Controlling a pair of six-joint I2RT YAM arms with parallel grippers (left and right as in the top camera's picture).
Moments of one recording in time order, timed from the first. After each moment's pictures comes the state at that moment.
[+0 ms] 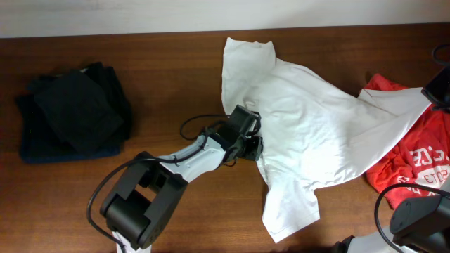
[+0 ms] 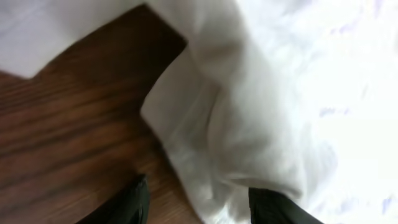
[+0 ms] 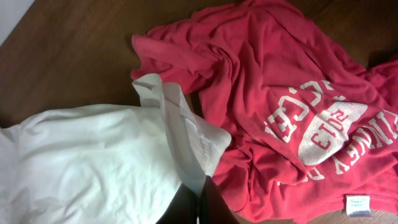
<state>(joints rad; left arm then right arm) -0.70 1.97 1.14 -0.20 0.19 -0.42 -0.54 1.73 1.91 -1.30 -0.02 0.30</state>
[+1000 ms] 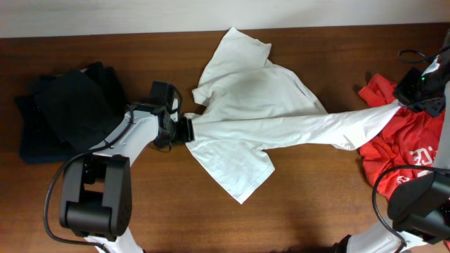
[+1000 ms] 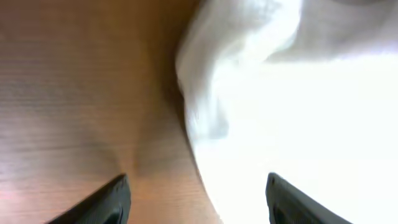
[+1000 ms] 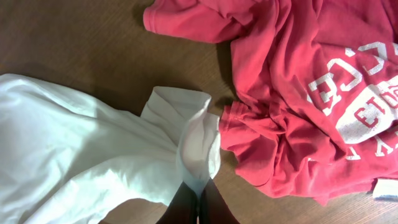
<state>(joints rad) -0.20 1.89 1.19 -0.71 0.21 -0.34 -0.43 1.84 1.91 -1.38 -0.05 0.30</state>
